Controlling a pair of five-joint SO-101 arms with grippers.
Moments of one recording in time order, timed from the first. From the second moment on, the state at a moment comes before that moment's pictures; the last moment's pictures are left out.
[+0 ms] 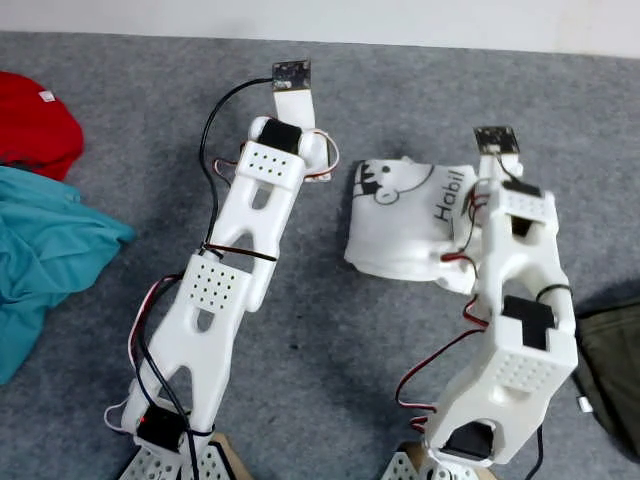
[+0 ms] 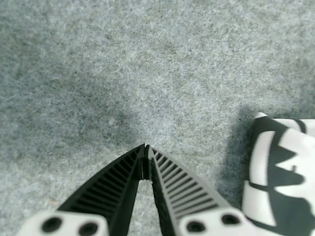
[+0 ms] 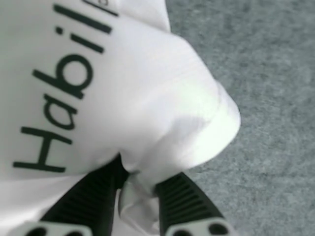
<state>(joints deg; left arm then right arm) 13.1 70.6 -79.3 81.8 23.9 7.2 20.3 6.7 52.4 18.1</state>
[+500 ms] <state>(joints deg) 13.1 70.6 -79.3 81.8 23.9 20.8 20.3 -30.5 80.8 18.2</state>
